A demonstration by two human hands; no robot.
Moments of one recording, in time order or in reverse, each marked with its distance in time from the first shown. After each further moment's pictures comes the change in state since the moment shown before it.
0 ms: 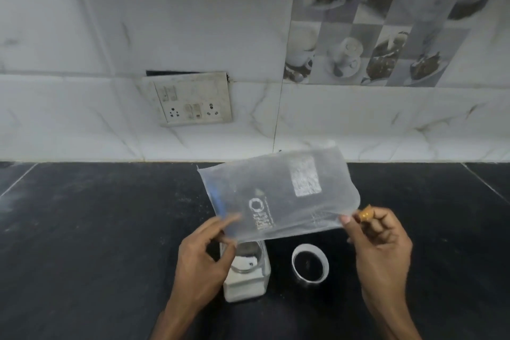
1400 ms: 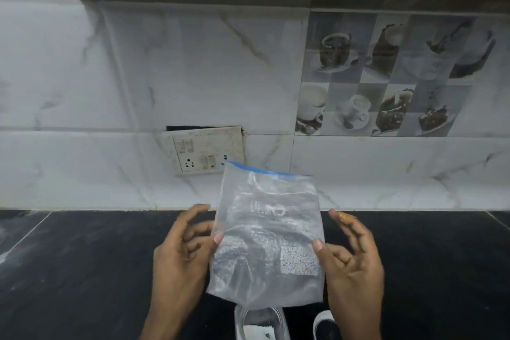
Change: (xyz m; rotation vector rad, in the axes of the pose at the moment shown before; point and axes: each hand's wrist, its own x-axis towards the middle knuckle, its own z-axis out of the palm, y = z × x) left_hand 0.081 0.039 -0.058 -0.232 0.192 -0.175; right_hand 0.013 -0.022 0.083 0.129 -0.097 -0.065
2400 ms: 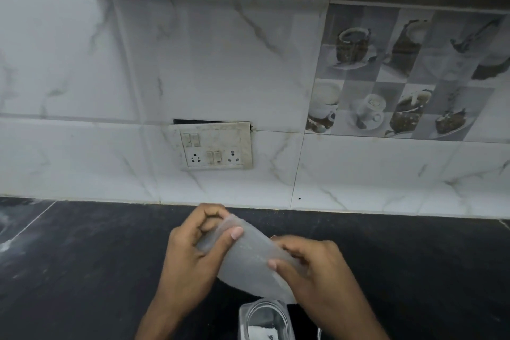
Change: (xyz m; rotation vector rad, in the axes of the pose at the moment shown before) left_hand 0.012 0.011 0.001 0.008 -0.127 0.221; right_hand 0.009 -0.025 0.031 -0.692 -0.716 -0.162
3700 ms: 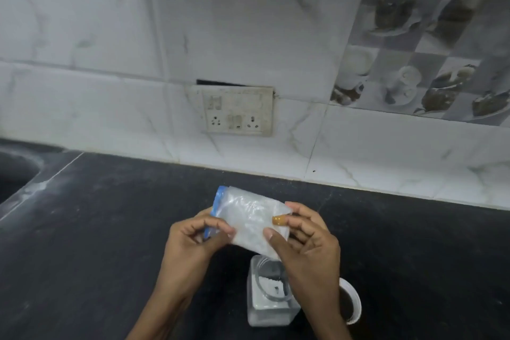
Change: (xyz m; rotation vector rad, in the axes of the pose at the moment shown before) left_hand -0.063 -0.026 -0.015 -0.273 0.133 -0.465; right_hand -0.025 -0.007 0.064 0.741 0.364 0.234
